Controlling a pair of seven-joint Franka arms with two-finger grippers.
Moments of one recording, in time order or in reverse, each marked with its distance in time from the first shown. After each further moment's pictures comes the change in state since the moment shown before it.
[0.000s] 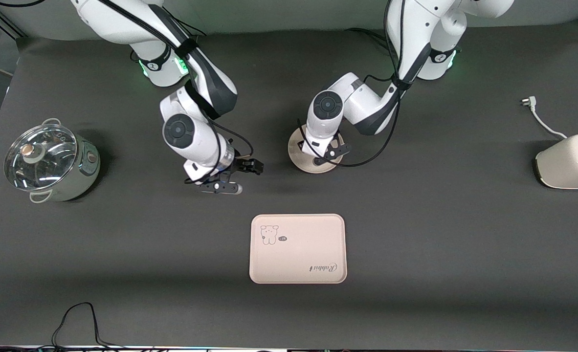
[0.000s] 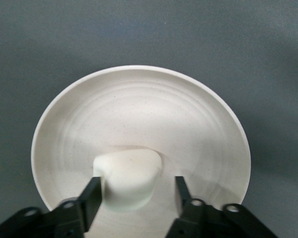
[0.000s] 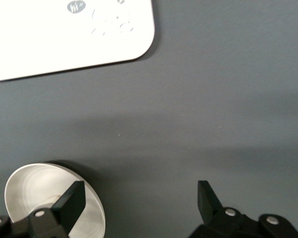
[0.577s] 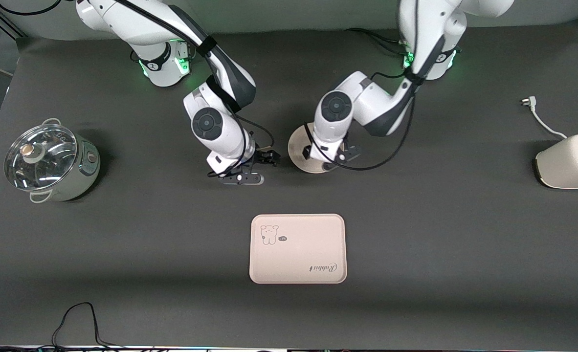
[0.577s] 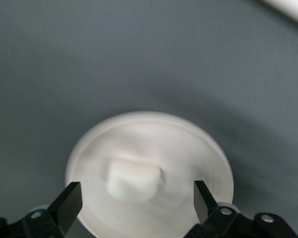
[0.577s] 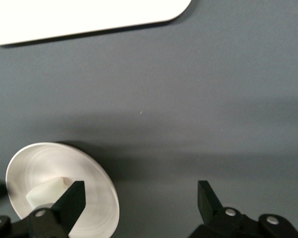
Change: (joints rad) left arm 0.073 -0.084 0.039 0.074 0.034 -0.174 -0.003; right arm 0.084 0.026 0.004 0.000 0.000 0.028 0.050
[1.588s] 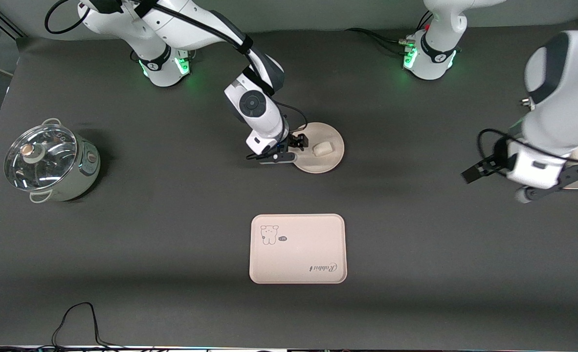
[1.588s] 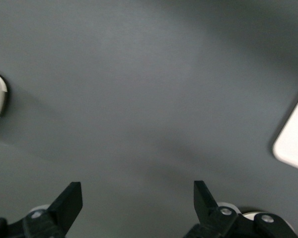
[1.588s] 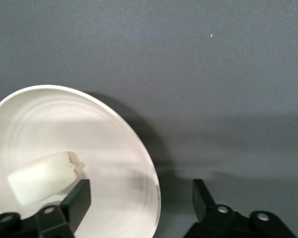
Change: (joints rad) left arm 0.590 -0.297 0.027 0.222 0.046 -0.478 0.741; right arm 0.185 0.132 0.006 -0.081 -0.002 0.304 0.109
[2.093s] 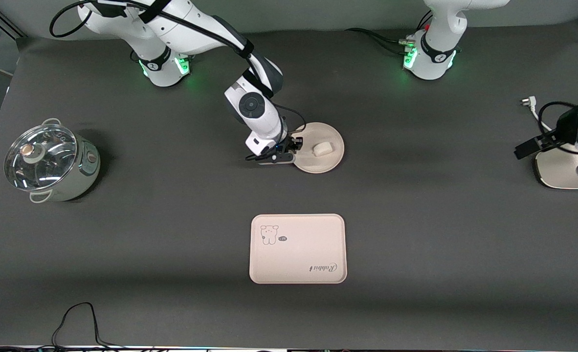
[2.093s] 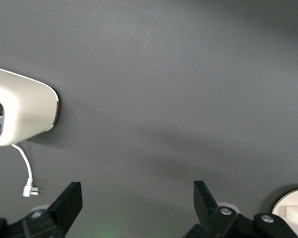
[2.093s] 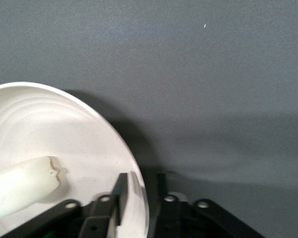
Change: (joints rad) left arm -0.205 -0.109 0.377 -0.036 -0.002 -0.080 0.284; right arm 0.004 0.021 0.000 -0.024 -0.006 0.053 0.000
